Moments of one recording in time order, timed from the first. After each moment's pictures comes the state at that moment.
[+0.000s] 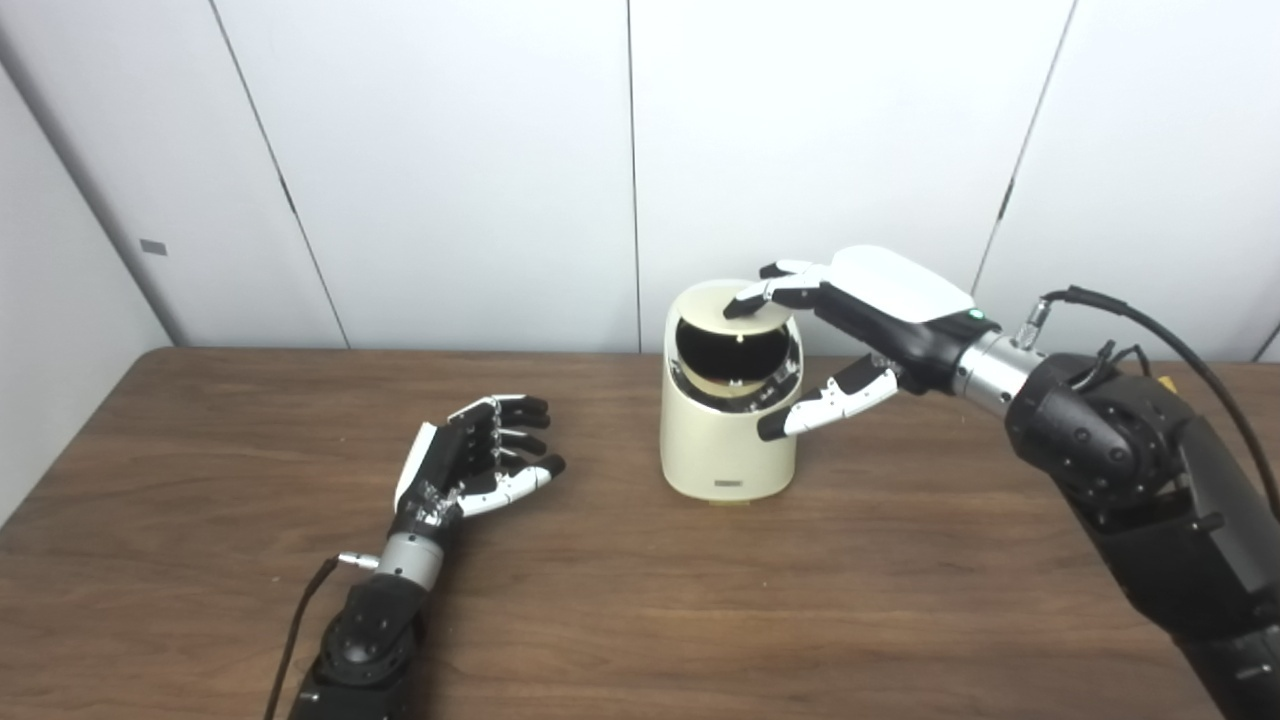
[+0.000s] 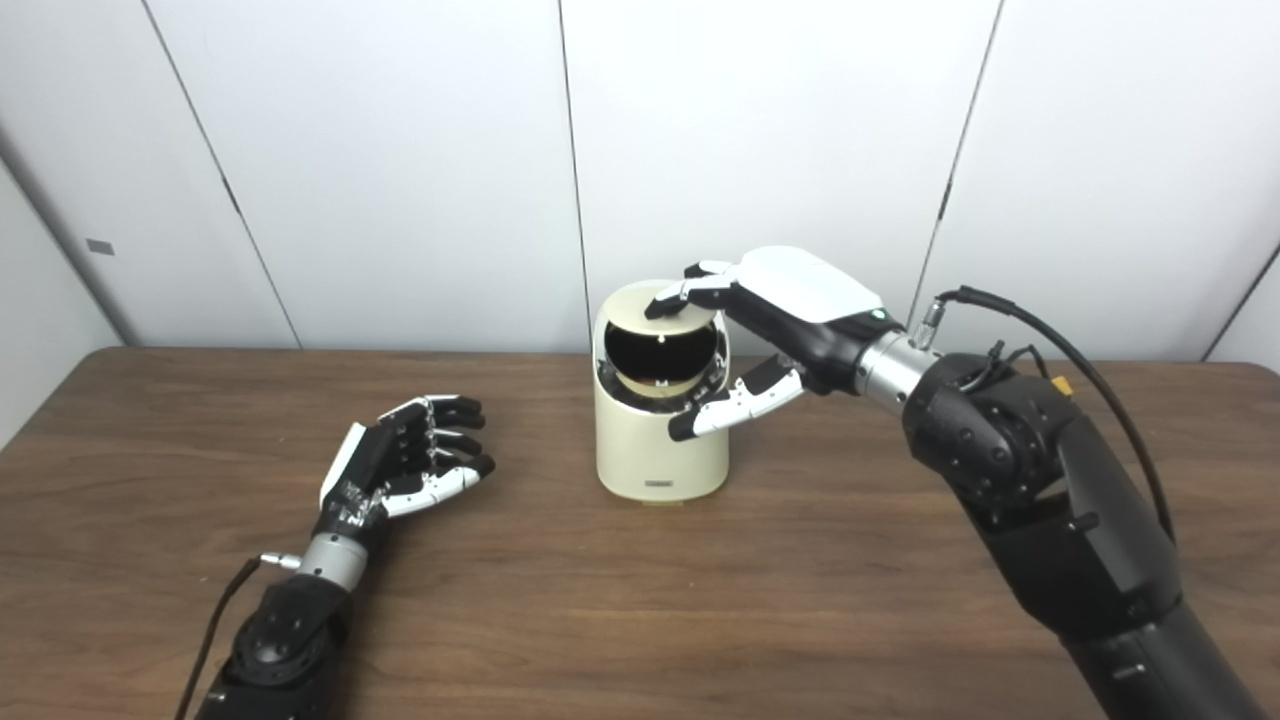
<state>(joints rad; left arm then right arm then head) -0.36 0.17 0.06 0.41 0.00 -0.21 -0.09 -0.71 -0.44 0.31 -0.12 -0.57 0.02 0.51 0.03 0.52</state>
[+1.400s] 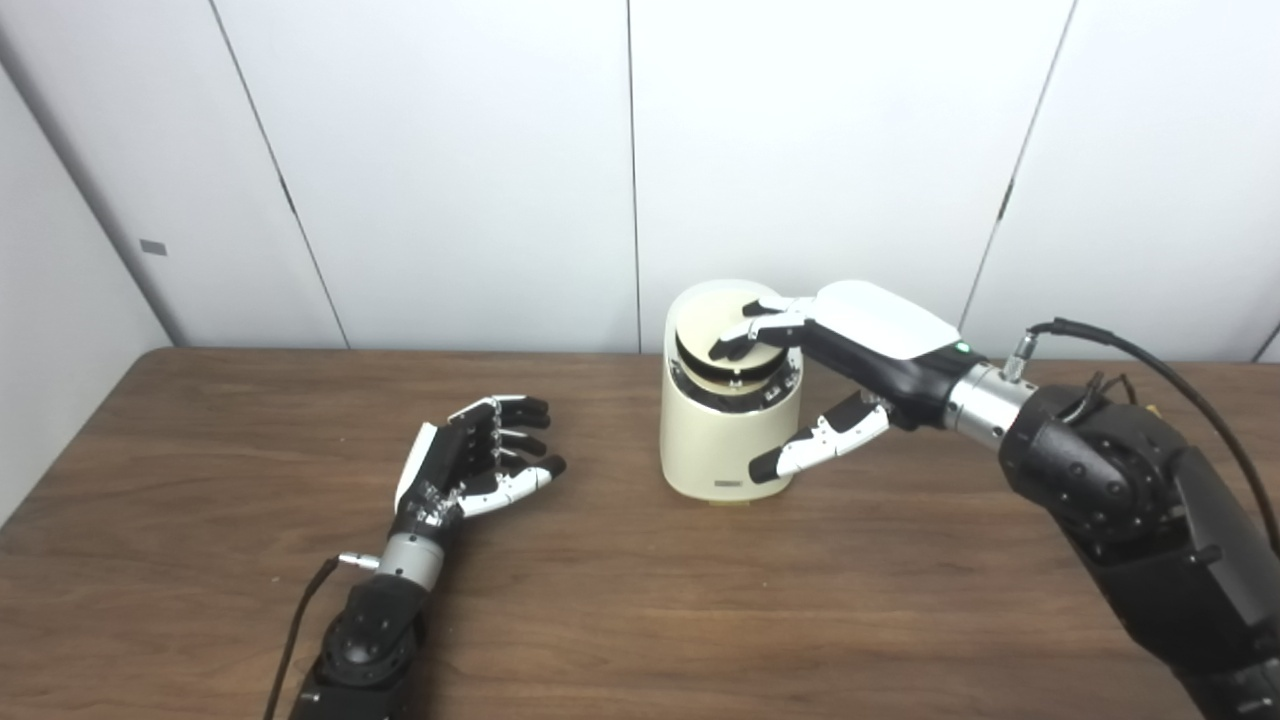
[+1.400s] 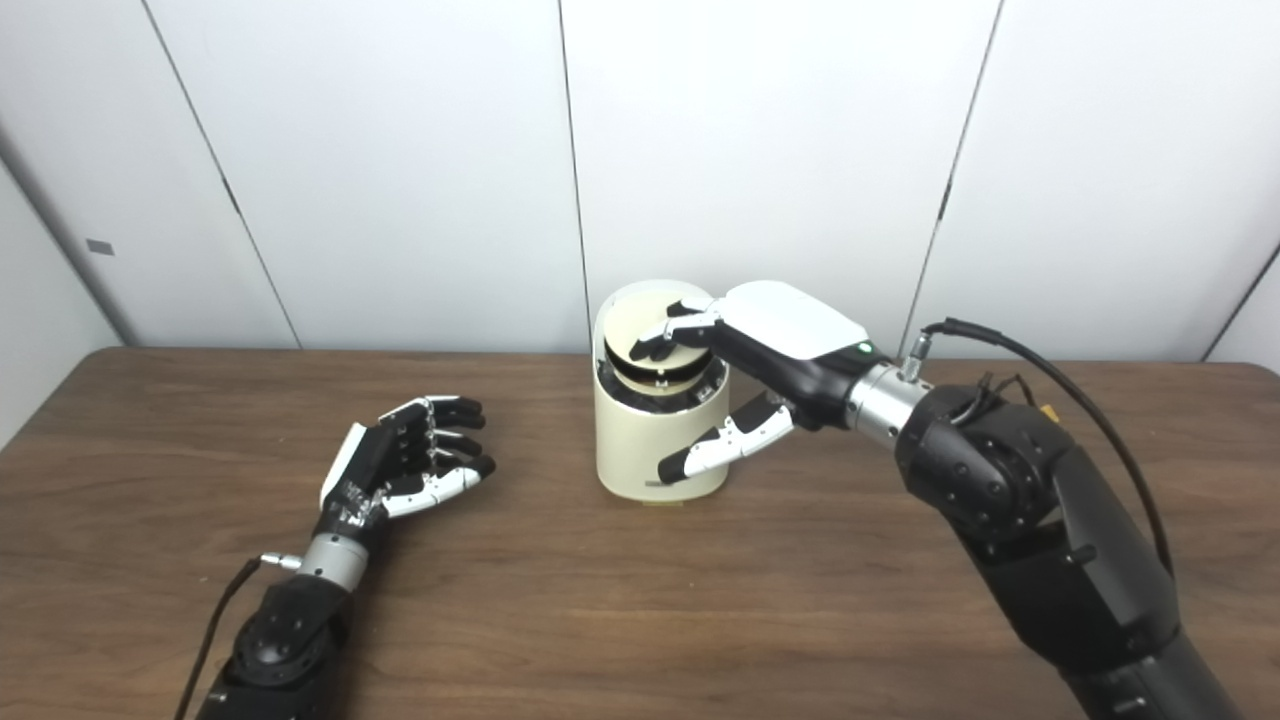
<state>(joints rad) -0.36 0.17 0.06 0.41 0.00 -0.21 -0.09 -0.66 -0.44 0.32 -0.16 -0.56 -0.01 0.54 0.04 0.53</state>
